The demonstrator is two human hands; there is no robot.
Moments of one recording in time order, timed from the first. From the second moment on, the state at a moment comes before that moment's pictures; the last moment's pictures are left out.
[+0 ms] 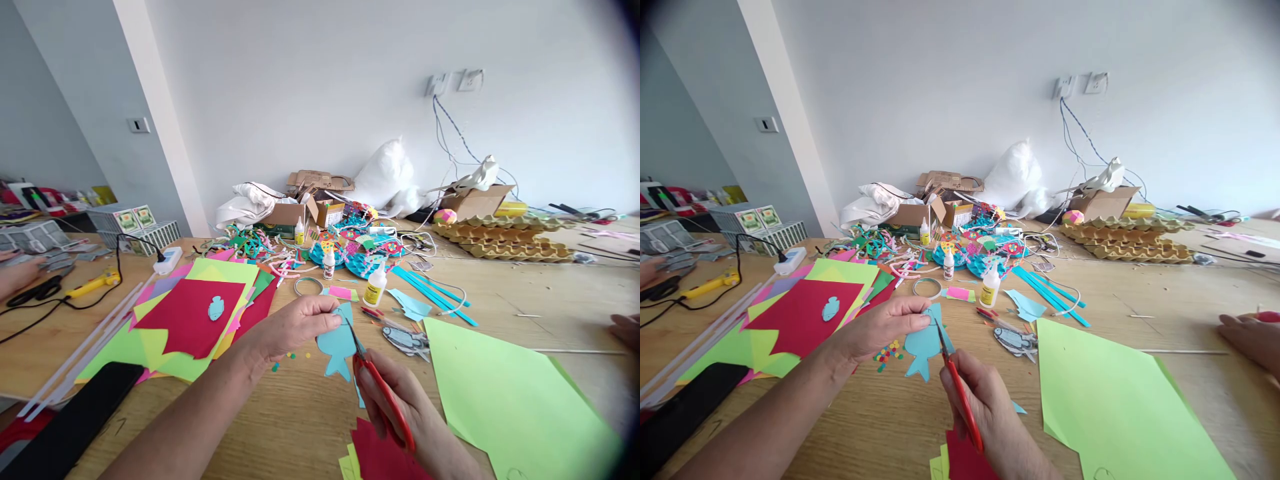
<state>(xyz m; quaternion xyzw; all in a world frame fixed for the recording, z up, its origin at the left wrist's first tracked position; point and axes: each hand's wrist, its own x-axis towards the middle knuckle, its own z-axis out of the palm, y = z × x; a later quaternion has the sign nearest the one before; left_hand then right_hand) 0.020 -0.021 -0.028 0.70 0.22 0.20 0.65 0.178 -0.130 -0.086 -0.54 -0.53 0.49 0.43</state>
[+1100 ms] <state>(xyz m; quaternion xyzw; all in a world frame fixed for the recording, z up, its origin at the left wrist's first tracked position) 0.022 -0.023 -0.027 0.72 0.21 0.19 0.64 0.179 -0.129 -0.086 -0.54 -0.53 0.49 0.43</state>
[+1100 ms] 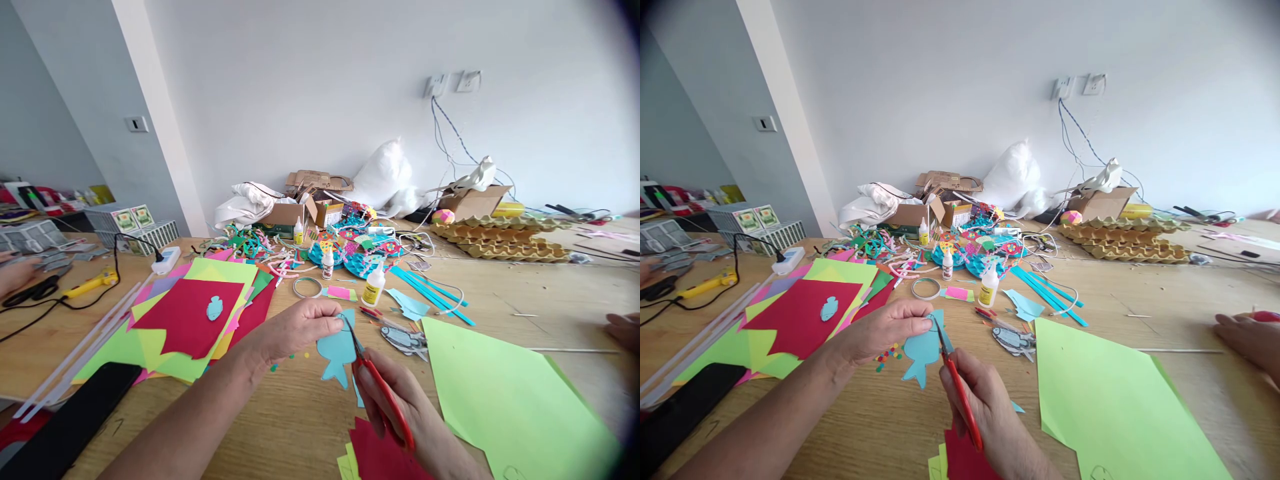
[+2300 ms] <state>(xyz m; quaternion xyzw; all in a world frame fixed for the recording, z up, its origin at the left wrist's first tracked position) 0.023 -0.028 -0.022 0.70 0.21 0.17 0.66 0.176 -0.129 -0.080 -0.55 -0.53 0.48 0.43</state>
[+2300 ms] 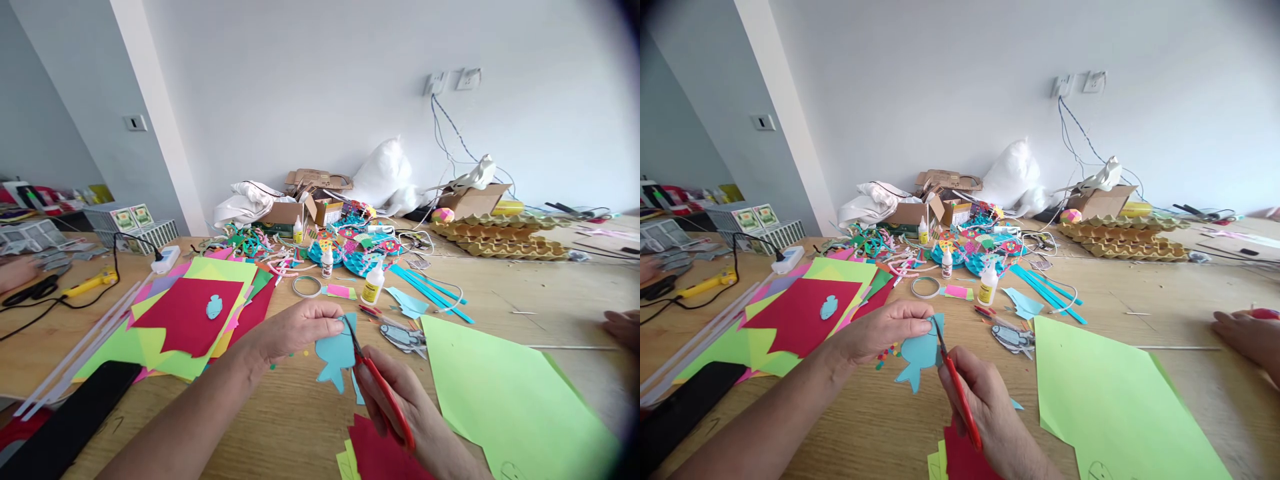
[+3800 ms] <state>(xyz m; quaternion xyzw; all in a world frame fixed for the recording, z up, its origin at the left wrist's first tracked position) 0.013 -0.016 -0.019 0.70 0.21 0.08 0.68 0.176 -0.133 -0.070 -0.57 -0.57 0.47 0.36</state>
